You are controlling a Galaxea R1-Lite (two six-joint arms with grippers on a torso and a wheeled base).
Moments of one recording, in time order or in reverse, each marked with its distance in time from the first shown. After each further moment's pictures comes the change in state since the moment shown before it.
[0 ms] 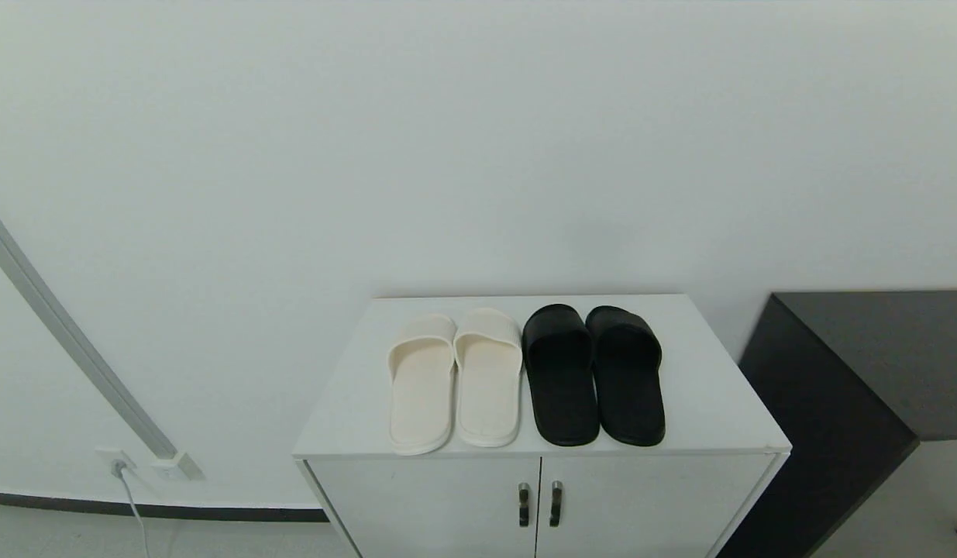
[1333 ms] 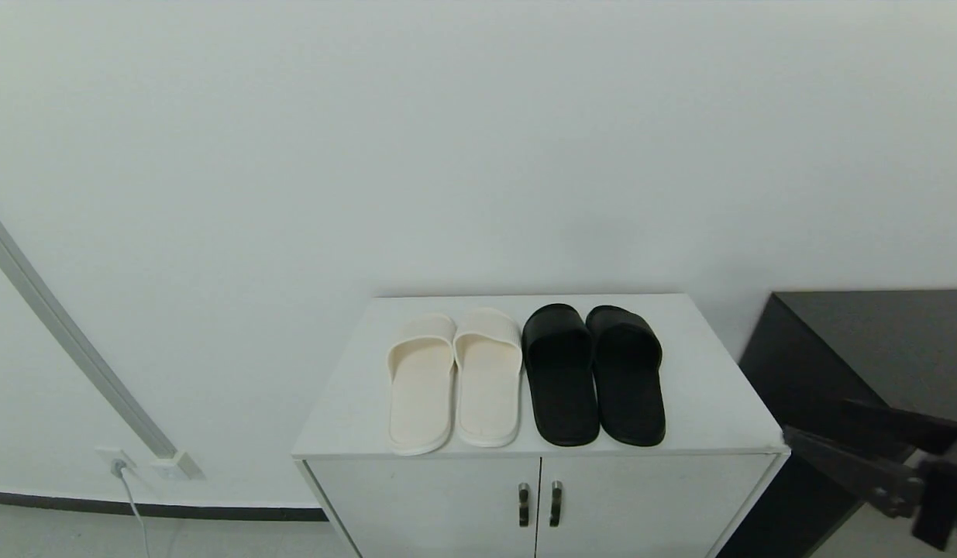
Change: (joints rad) left arm 0.001 0.000 0.000 0.001 -0.010 0.012; right arm 0.508 1.079 -0.343 -0.492 -0.029 0.202
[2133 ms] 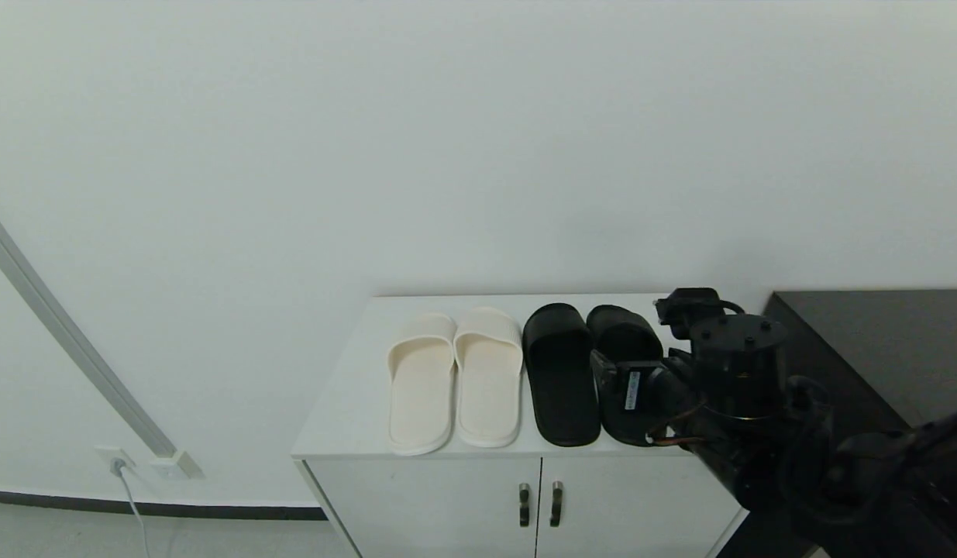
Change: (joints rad) left arm -0.001 0.000 0.000 0.001 -0.002 0.008; right arm 0.239 0.777 -0.379 -0.389 -0.571 0.085
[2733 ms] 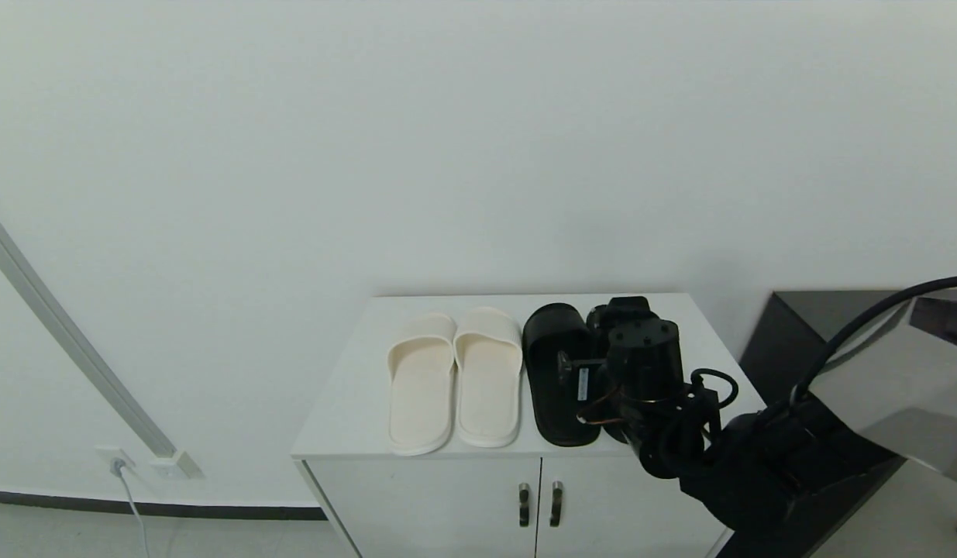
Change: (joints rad) left arm 0.000 0.000 0.000 0.000 0.000 0.000; right arm -0.016 0.245 -0.222 -0.005 -0.037 -0.044
